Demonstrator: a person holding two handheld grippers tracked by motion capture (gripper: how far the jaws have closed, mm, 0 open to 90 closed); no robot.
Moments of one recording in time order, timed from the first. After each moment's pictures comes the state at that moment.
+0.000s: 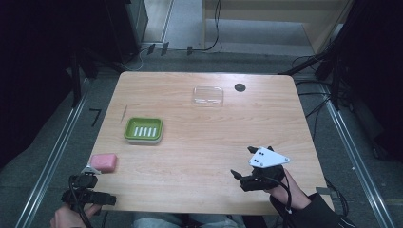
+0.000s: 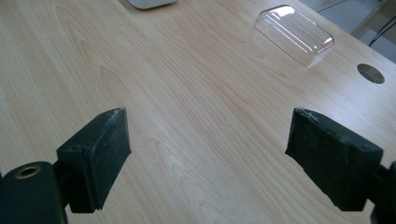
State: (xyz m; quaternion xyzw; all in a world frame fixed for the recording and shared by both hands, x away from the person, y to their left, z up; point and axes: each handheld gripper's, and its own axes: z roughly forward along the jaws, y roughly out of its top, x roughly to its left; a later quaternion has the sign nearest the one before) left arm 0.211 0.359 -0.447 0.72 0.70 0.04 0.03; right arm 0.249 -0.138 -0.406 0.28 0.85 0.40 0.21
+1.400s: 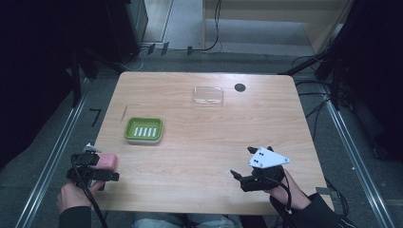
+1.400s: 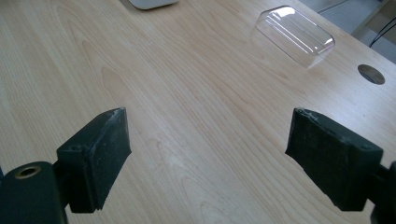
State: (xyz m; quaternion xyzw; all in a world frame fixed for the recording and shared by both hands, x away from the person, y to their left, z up) left arm 0.263 0.361 -0.431 0.71 0.69 0.07 0.08; right arm 0.248 -0.137 -0.406 0.27 0.85 0.41 0.21
